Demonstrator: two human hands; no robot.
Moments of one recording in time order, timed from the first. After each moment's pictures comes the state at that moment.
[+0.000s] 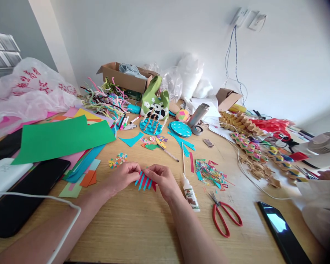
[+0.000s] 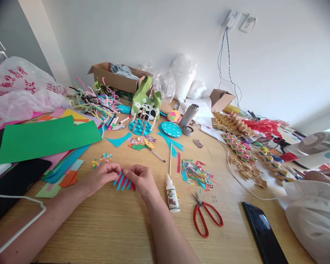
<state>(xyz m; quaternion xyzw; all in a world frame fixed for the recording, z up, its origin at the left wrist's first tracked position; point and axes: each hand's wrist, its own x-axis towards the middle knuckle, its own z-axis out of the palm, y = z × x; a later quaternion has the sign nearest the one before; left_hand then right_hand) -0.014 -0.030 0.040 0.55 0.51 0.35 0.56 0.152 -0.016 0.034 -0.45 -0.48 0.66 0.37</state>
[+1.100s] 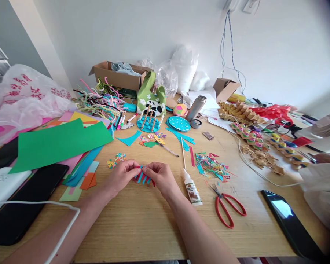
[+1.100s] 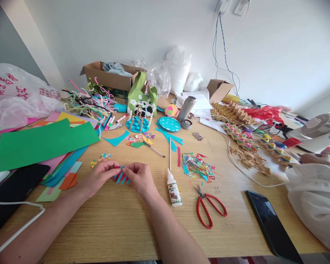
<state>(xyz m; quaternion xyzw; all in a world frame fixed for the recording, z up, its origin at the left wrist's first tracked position) -0.009 -0.029 0.034 0.50 0.50 0.41 0.58 0.147 -0.018 0.032 -0.48 -0.51 0.60 0.39</state>
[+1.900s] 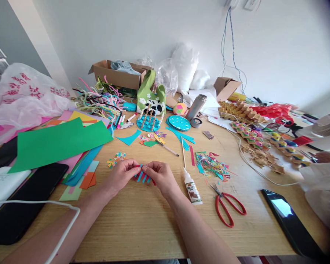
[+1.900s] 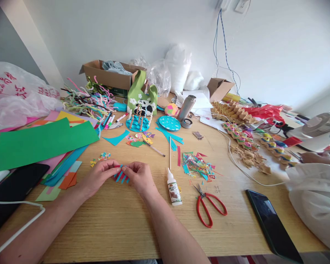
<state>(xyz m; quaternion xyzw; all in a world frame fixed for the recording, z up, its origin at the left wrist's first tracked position) -0.009 -0.030 0.034 0.50 0.50 0.41 0.57 0.147 -0.019 0.035 -0.47 -0.50 0.61 0.39</state>
